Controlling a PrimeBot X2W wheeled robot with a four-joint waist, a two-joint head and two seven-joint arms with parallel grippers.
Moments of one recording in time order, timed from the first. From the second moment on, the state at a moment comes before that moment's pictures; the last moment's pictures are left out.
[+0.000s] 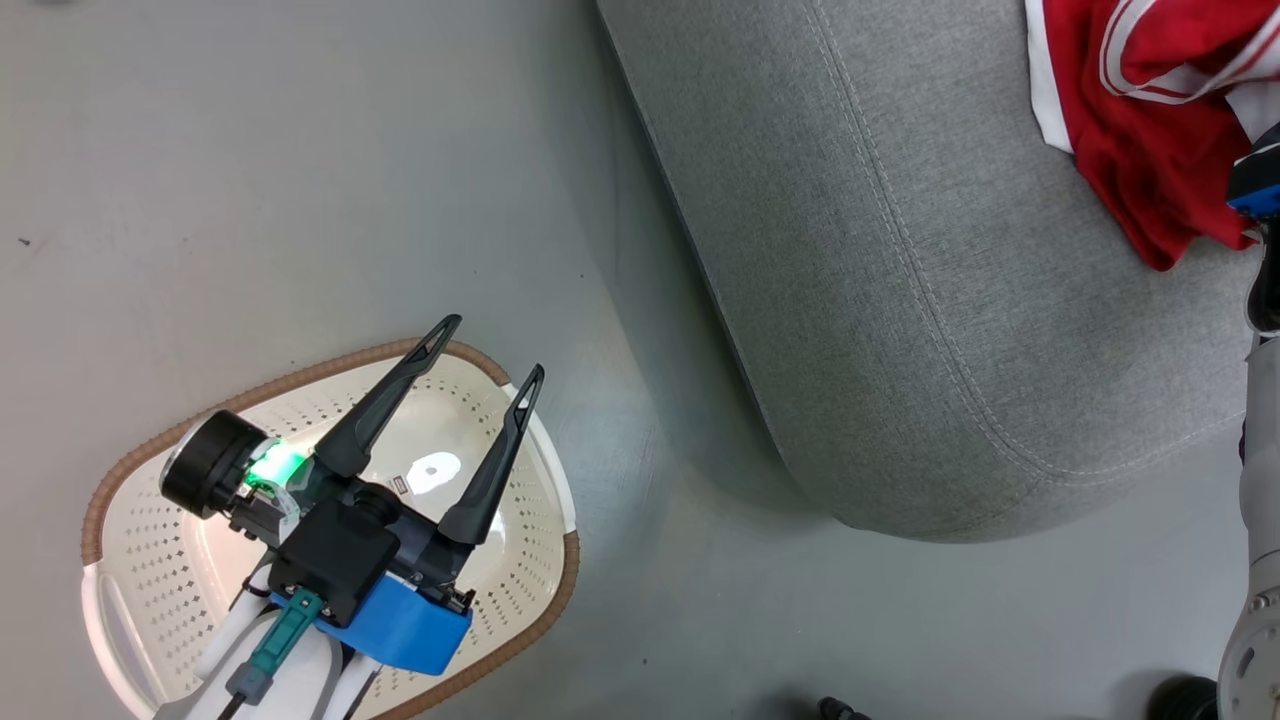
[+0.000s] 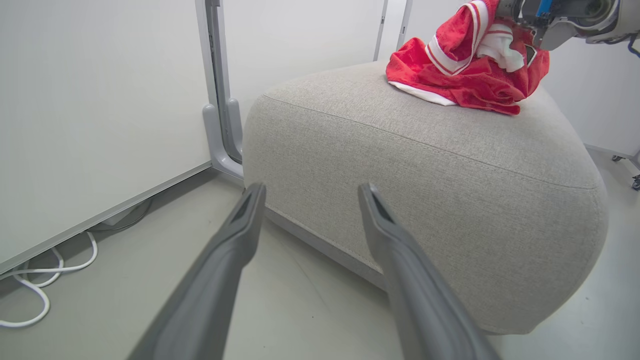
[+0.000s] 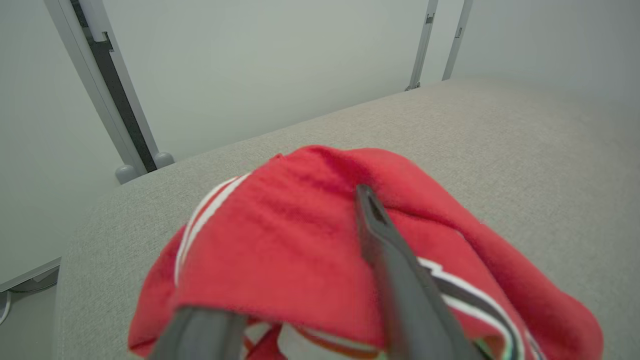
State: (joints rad) left arm -0.27 0.39 -0.45 -0.03 -0.12 -0.12 -0.25; right arm -1.00 -0.19 -0.44 0.90 0.12 0.13 -0.26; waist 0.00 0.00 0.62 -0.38
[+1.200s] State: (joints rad) left arm -0.15 0.14 -0.37 0.12 -0.18 -0.12 -0.26; right arm -0.67 -0.28 -0.36 0.84 0.11 0.13 -0.26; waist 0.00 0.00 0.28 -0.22
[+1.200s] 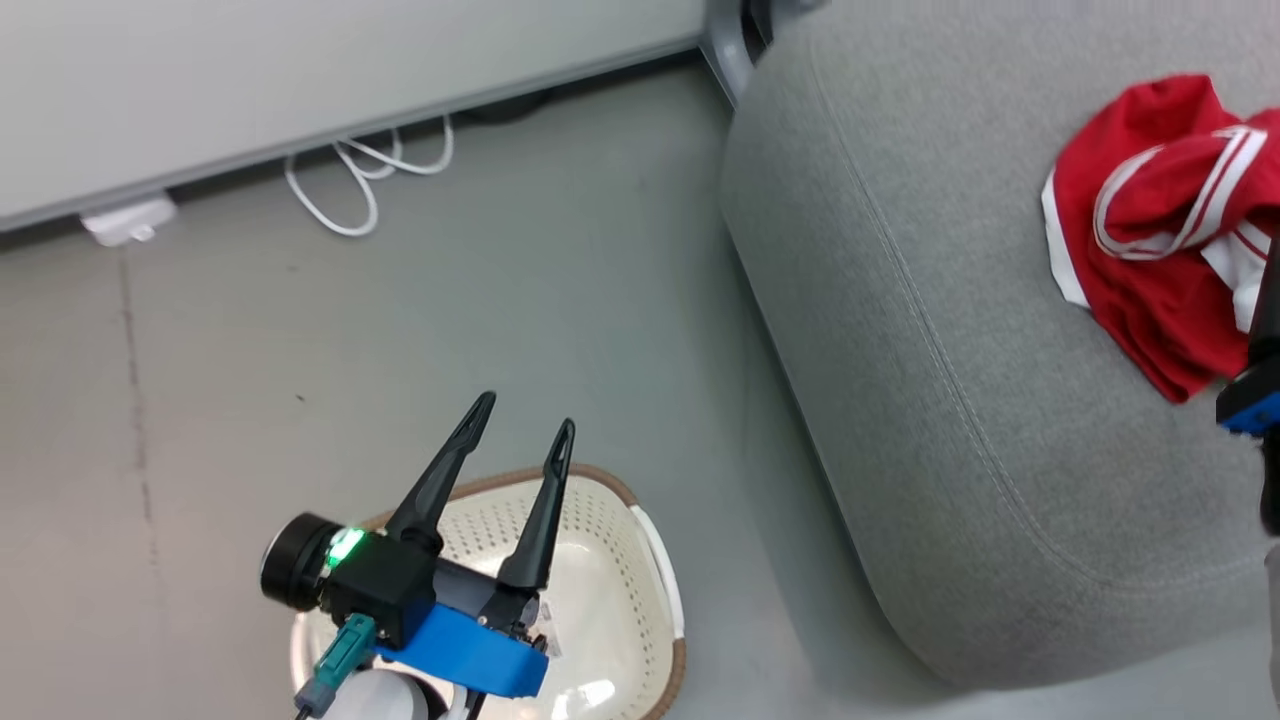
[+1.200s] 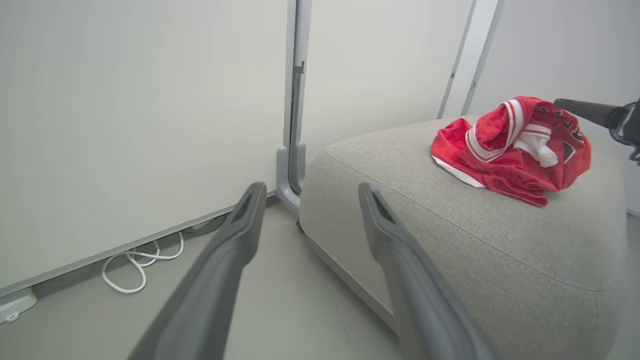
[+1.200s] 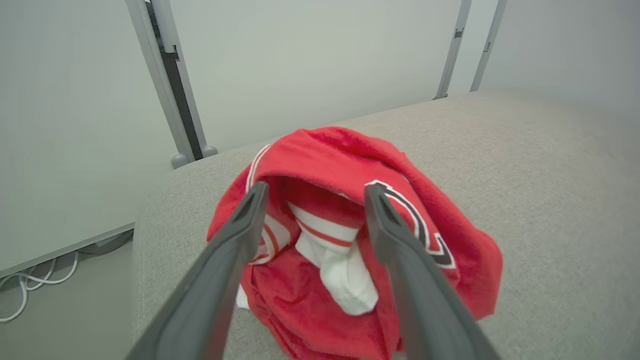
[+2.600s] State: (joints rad) left arm 0.02 0.06 -0.17 0.30 -0.21 -0.13 -0.26; right arm 0.04 -0.05 -0.20 0.17 0.11 0.13 -0.16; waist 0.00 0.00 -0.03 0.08
